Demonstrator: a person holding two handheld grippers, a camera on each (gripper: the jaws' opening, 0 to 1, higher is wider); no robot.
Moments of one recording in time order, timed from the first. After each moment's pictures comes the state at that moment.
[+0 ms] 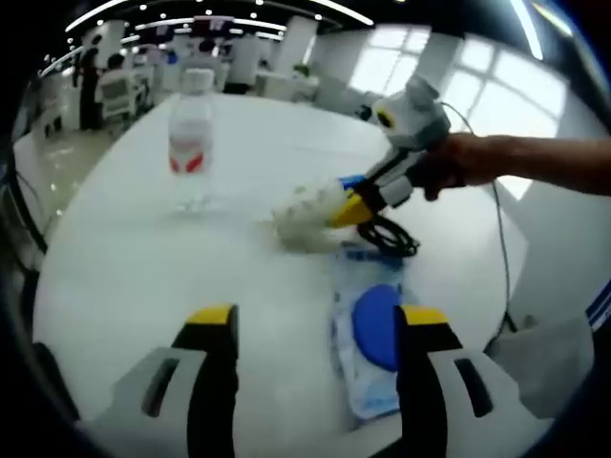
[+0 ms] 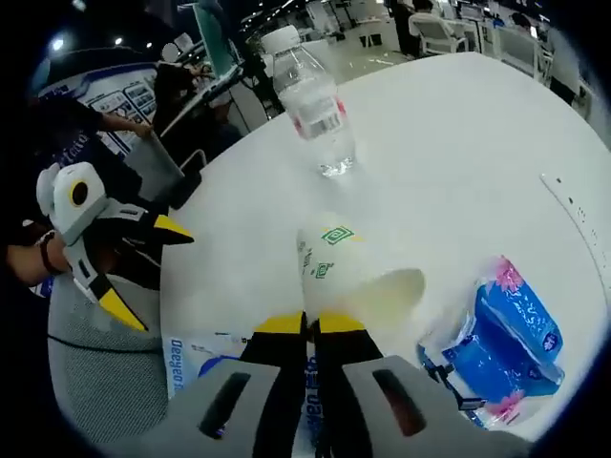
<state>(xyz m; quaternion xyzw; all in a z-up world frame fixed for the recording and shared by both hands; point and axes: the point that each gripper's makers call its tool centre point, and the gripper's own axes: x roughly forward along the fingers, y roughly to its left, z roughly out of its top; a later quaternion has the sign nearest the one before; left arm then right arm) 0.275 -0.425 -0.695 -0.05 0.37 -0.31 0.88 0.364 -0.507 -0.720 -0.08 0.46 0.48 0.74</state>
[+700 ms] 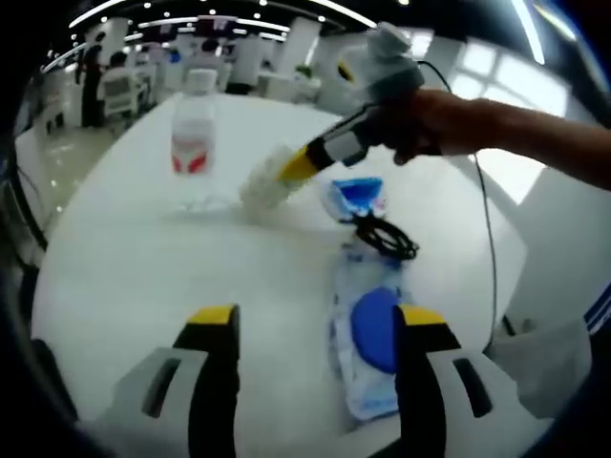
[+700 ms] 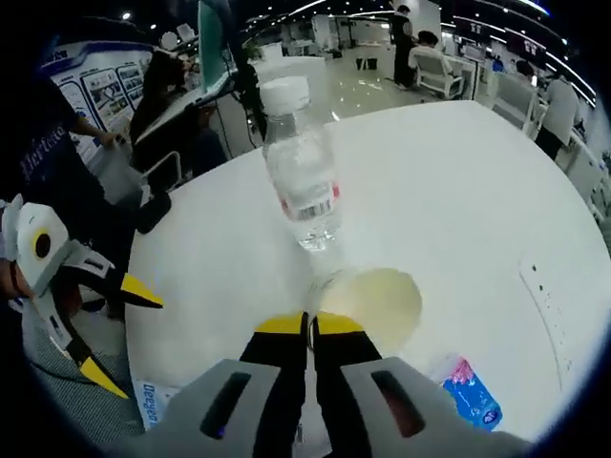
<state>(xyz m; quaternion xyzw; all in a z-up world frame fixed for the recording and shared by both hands) 0.275 -0.424 -0.692 -0.06 0.37 -0.30 0.88 0.438 -0.459 -0.695 -0.16 0.41 0.45 0.78</state>
